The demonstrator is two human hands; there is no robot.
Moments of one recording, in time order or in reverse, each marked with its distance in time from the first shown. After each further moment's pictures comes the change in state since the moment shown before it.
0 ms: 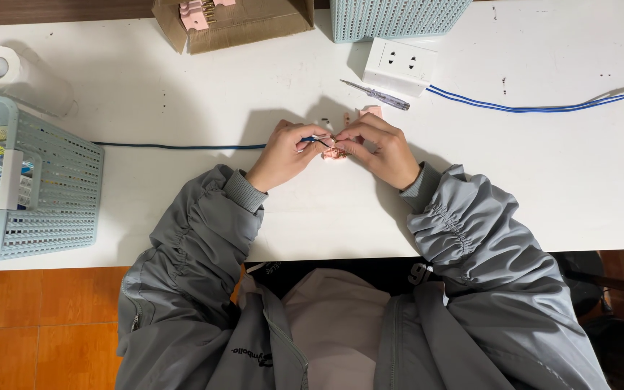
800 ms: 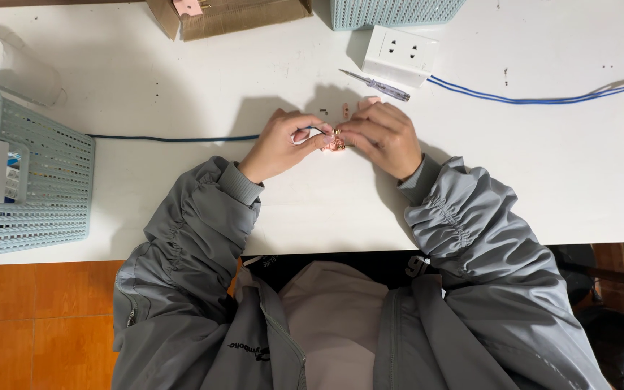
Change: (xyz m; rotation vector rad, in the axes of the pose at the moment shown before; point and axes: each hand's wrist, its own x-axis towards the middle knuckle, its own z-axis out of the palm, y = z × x) left_hand 0.000 -0.003 -0.004 -0.073 0.003 0.050; right_hand 0.010 -0.007 -0.009 -0.233 0.052 -0.237
